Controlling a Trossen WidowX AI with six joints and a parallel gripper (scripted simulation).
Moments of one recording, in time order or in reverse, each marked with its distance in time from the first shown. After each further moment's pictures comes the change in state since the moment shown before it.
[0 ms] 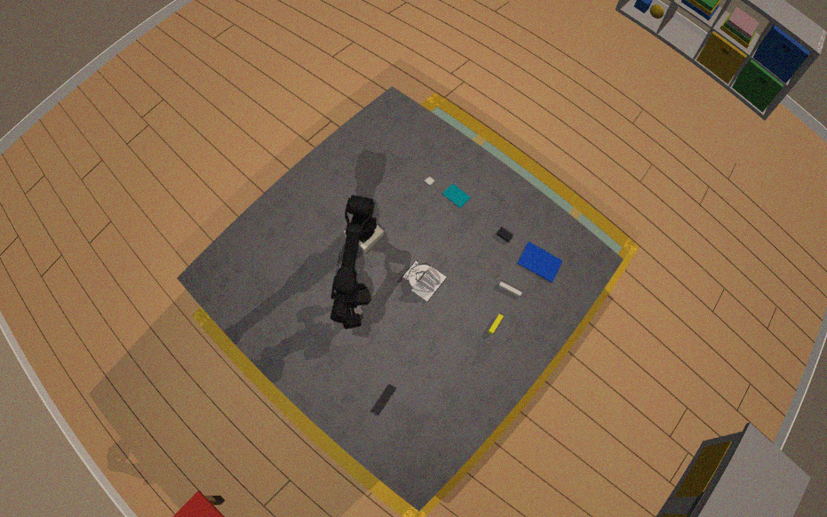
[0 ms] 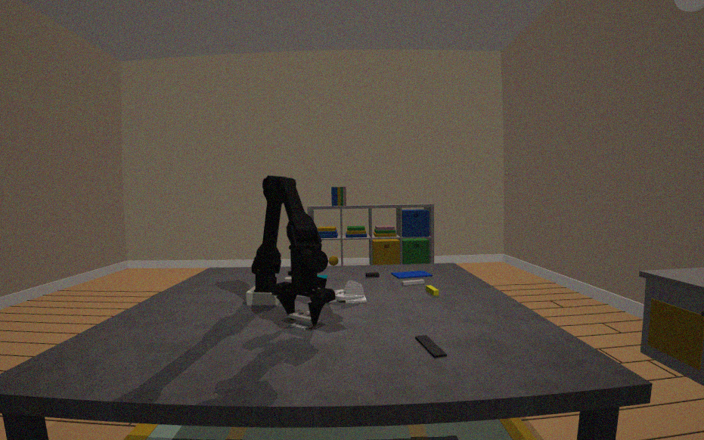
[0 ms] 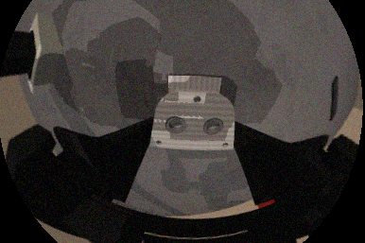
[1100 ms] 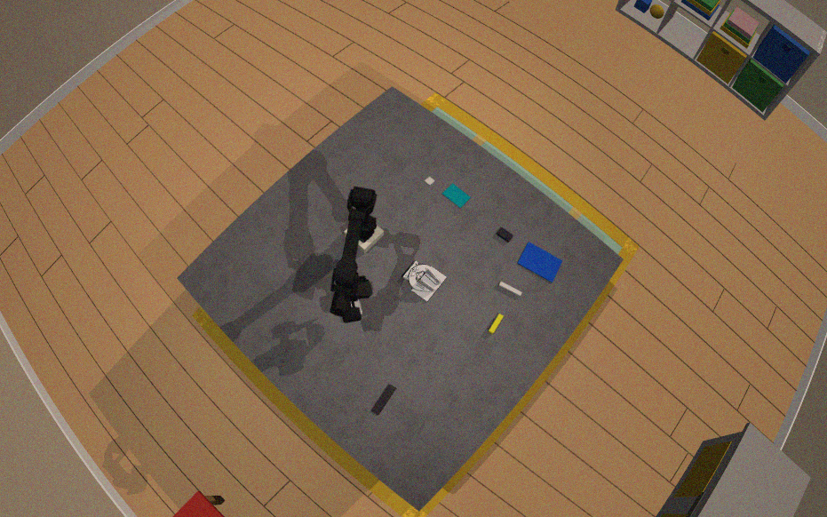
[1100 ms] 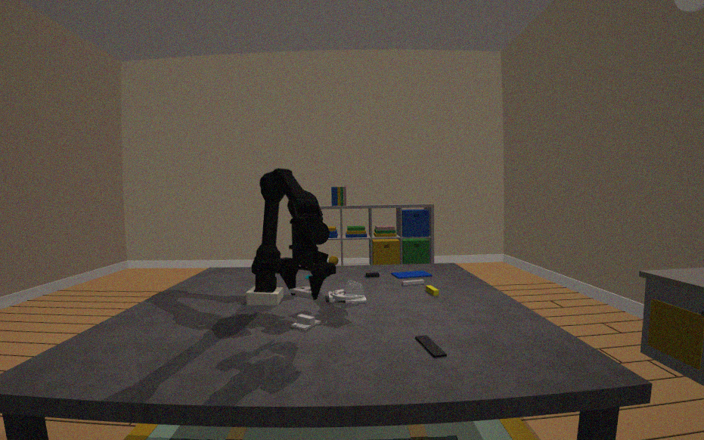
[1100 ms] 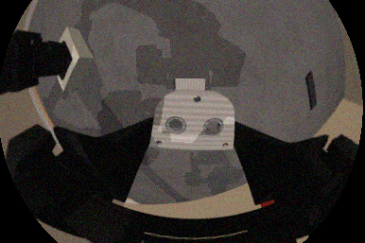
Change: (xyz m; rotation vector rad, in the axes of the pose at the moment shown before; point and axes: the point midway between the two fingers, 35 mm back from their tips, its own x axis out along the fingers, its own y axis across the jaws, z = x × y) arm -0.071 -0.002 0.005 0.026 -0.003 0.005
